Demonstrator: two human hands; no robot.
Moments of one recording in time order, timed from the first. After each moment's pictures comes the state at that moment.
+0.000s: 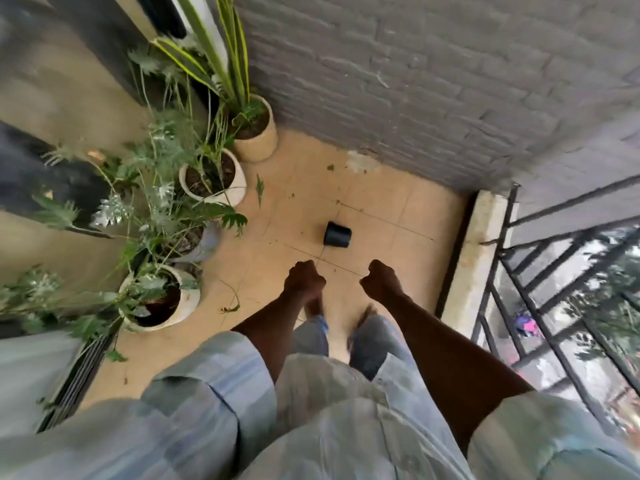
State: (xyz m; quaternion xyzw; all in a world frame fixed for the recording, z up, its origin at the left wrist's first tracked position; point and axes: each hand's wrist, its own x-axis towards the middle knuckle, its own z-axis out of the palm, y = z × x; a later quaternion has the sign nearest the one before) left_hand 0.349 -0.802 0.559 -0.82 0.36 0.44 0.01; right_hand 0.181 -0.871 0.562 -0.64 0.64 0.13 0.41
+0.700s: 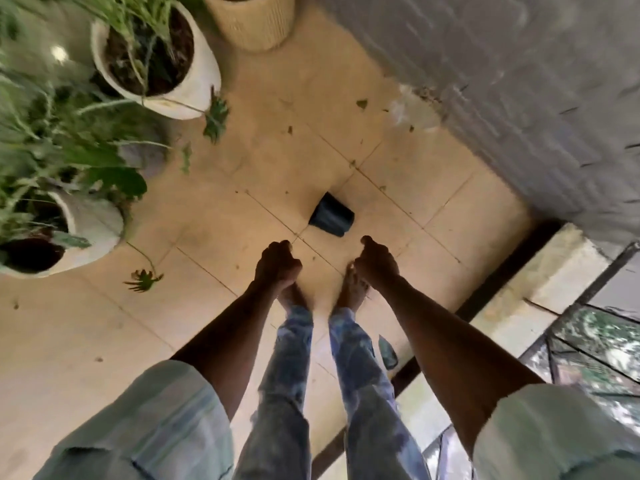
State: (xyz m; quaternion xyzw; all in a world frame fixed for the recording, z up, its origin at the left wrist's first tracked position) left_hand 0.371 -0.937 0.250 -0.86 0.17 0.49 -0.02; right_hand 0.228 -1.078 0.248 -0.69 0.51 0.33 0.38
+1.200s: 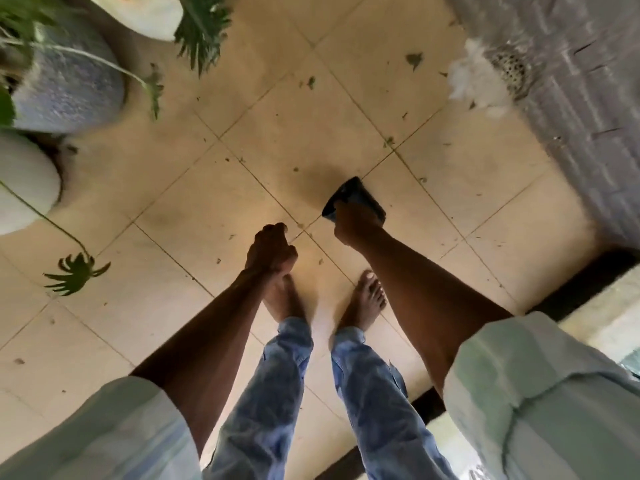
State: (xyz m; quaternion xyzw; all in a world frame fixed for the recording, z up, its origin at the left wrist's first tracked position) left_hand 0.403 -0.905 0.068 -0.86 0.16 0.48 -0.05; right_hand 0.336 -1.066 0.049 -0.81 0.35 0.40 0.25
